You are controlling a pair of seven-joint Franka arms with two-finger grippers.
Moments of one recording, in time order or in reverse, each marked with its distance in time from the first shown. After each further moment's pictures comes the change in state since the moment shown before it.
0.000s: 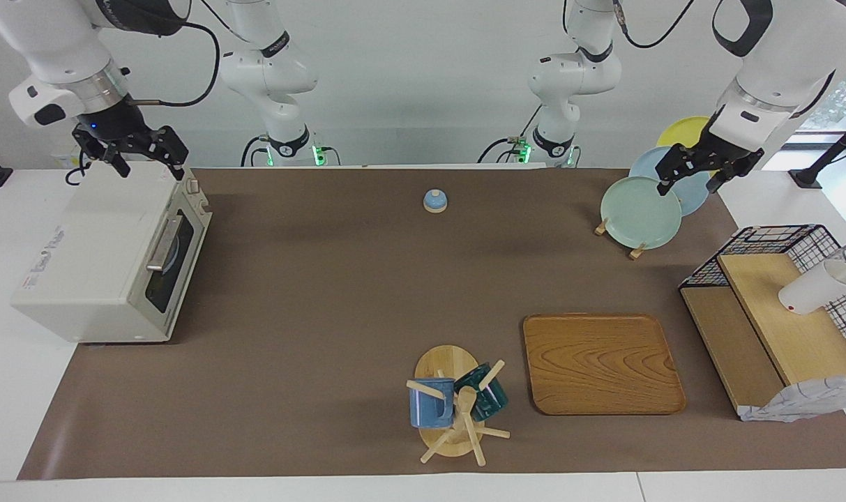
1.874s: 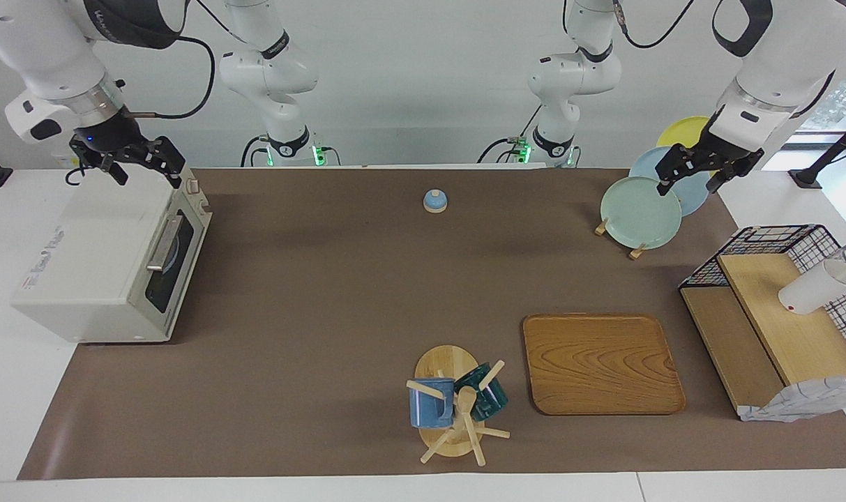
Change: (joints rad) left arm 0.000 0.000 0.000 0.000 0.000 0.000 0.000; right arm -0.004 0.043 -0.006 0.028 0.002 -0.010 0.000
